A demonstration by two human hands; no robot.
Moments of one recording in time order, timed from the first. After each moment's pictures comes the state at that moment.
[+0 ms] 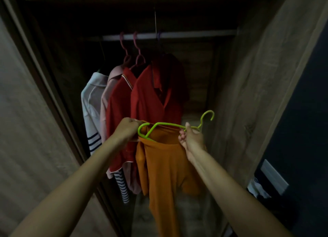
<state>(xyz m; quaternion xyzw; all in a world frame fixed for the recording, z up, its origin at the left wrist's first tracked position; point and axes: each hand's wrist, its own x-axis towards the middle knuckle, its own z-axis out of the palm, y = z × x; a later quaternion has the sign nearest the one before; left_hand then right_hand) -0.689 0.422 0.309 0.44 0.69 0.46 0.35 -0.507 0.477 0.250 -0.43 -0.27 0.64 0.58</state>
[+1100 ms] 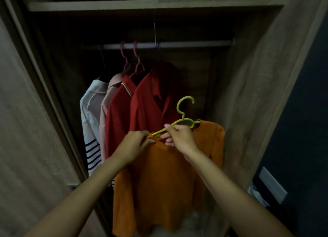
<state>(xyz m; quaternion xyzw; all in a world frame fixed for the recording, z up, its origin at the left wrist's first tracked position) -0.683 0.406 0.293 0.75 0.61 0.26 0.02 -0.511 0.457 0.292 -0.42 -0.63 0.49 0.44</state>
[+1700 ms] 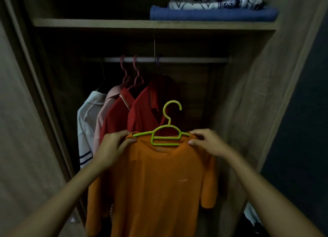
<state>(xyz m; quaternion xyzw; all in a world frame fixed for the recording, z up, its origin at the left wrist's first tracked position) -0.714 0.397 0.320 0.71 0.59 0.38 0.00 -0.401 0.547 0.302 -0.39 -0.85 0.24 0.25</state>
